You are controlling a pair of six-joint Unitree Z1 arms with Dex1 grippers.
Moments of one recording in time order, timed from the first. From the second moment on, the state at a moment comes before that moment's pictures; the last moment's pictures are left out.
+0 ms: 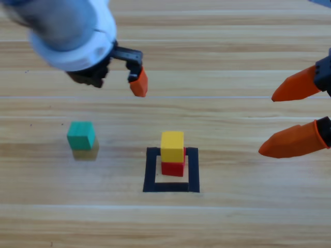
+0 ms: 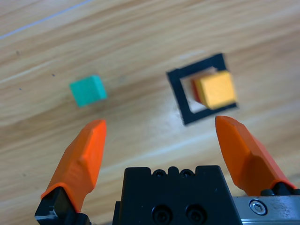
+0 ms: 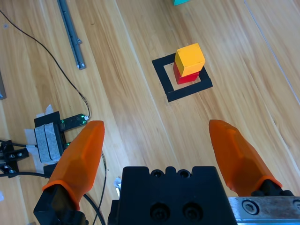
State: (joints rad) arm 0 -0.84 1.80 -1.61 1.00 0.23 -0.54; arm 1 0.87 1.42 -1.11 0.54 0.30 -0.24
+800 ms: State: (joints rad) arm 0 -0.43 2.03 -1.52 0.93 0.07 -0.43; arm 1 0.77 1.42 -1.12 0.54 0.22 -0.15
